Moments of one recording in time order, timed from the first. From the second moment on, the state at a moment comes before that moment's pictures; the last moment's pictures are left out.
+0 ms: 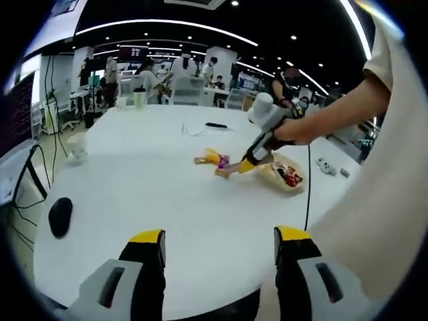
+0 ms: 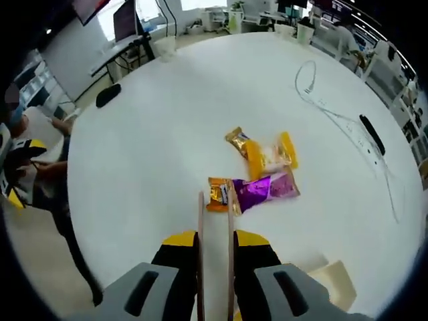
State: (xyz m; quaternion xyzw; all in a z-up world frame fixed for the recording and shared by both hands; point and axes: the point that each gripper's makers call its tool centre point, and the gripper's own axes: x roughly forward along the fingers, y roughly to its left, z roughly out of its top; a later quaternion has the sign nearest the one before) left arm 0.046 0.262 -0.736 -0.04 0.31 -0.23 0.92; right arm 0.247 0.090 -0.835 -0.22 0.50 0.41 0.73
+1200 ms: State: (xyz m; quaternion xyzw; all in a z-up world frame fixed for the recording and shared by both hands) left arm 0.036 0.272 -0.745 -0.06 0.32 -0.22 0.92; right arm 0.250 0.104 -0.845 -0.24 0.50 0.41 0.73
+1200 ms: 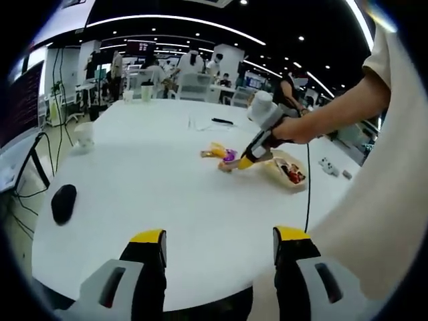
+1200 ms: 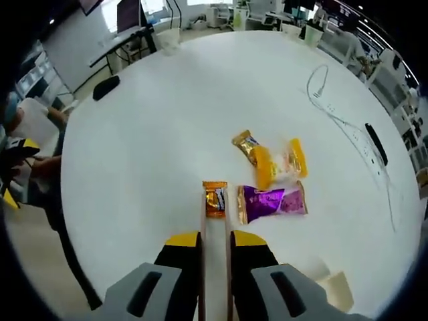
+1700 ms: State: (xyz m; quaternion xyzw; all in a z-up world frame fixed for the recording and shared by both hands) left arm 0.036 0.271 -0.743 -0.05 0.31 -0.22 0.92; right arm 0.245 0.118 -0.822 -0.21 0.47 0.42 0.75
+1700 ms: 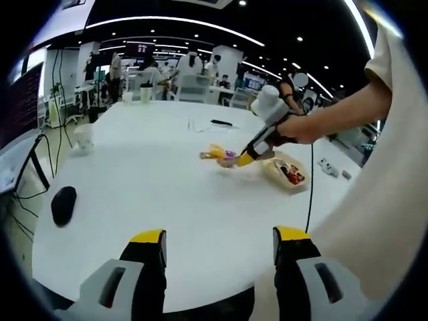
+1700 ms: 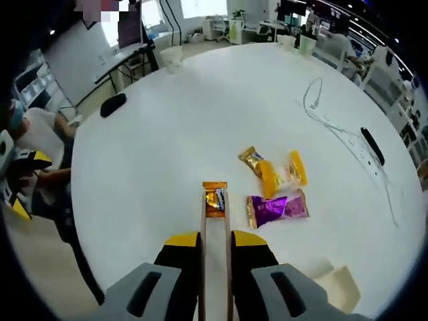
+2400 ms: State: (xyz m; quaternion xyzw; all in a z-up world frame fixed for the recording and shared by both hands) left arm 0.040 0.254 -0.731 -0.04 0.29 -0.25 0.92; right arm 0.220 0.119 -0.759 -0.15 0.42 0.42 0.80
